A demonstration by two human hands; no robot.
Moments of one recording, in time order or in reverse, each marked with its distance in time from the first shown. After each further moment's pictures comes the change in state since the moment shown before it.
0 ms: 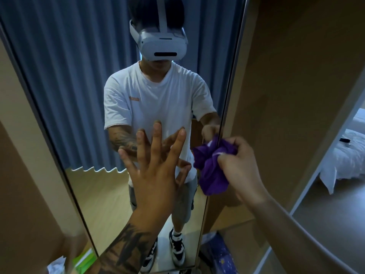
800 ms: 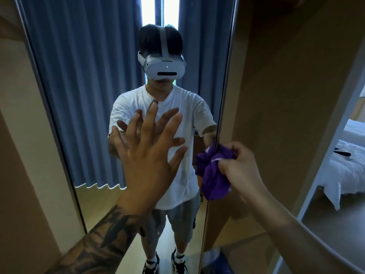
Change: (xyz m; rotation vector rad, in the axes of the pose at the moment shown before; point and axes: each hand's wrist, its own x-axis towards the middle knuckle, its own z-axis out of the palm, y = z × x) left_hand 0.064 -0.012 -0.053 -0.089 0.220 0.055; right_hand 0.000 -0.023 -0.013 -0.014 0.028 -0.116
